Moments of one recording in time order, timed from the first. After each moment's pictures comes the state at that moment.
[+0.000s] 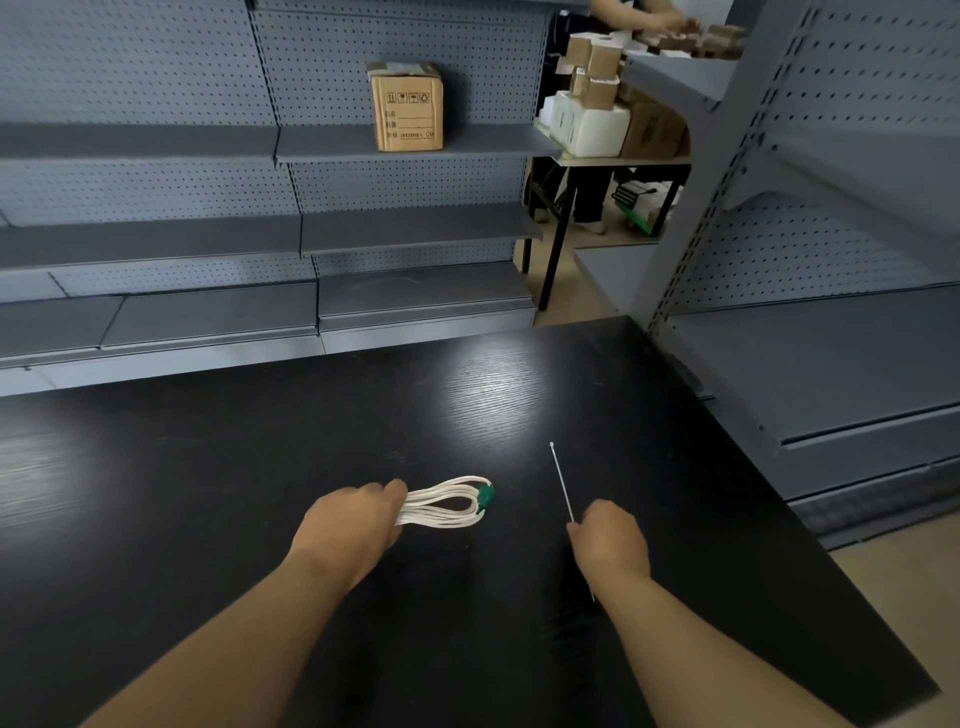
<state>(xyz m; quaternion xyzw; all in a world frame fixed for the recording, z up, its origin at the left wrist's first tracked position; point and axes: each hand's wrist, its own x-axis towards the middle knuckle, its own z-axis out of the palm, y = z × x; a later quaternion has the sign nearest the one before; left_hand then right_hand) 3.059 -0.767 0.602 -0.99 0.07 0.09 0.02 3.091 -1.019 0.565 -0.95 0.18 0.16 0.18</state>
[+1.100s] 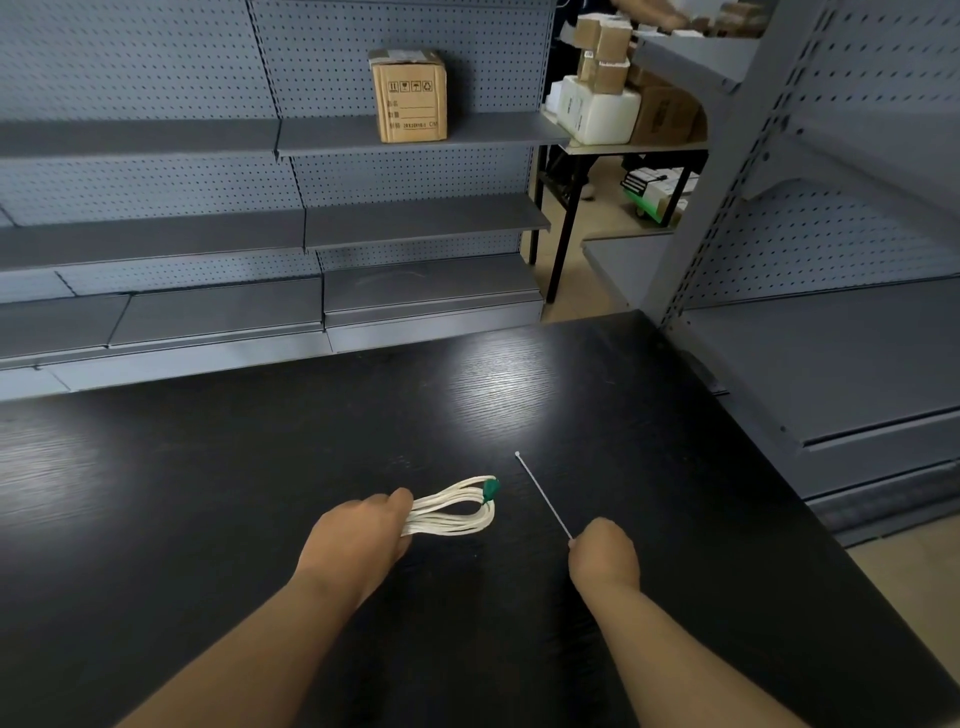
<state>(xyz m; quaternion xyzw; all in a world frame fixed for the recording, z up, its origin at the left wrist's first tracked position) 3.063 -0.770 0.592 -0.99 0.06 0.09 -0.01 3.103 -1.005 0.537 -0.93 0.25 0.21 0.17</state>
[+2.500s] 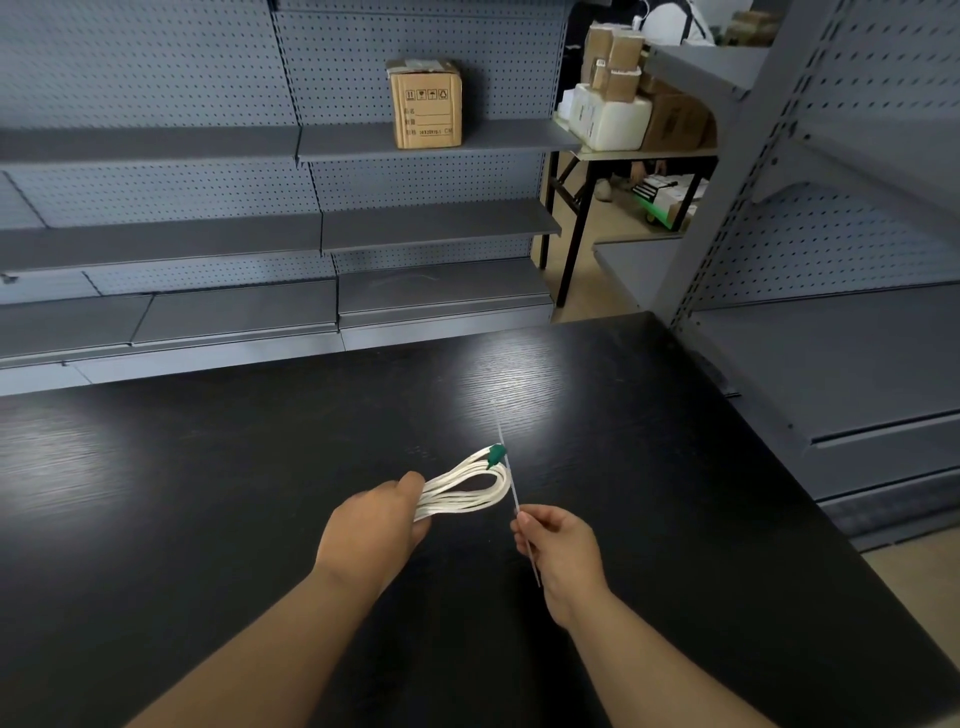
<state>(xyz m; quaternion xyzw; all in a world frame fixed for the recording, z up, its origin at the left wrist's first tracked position) 3.044 -0.774 0.604 -1.00 0.00 0.04 -0.09 3.063 -0.959 0.554 -0.68 0.24 0.16 0.67</state>
